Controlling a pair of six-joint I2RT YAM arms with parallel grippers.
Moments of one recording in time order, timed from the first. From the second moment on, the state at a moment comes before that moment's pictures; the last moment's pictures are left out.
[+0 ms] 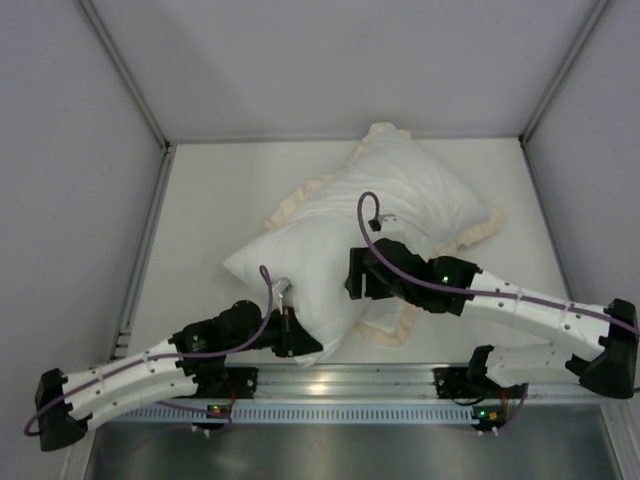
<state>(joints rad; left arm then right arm) -1.09 0.50 0.27 -0.19 0.18 -1.07 1.07 1.16 0.96 -0.67 0.37 0.83</state>
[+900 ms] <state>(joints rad) -1.10 0.48 0.17 -0.14 0.22 -1.10 0.91 1.91 2.01 -0.86 0.58 -0.08</state>
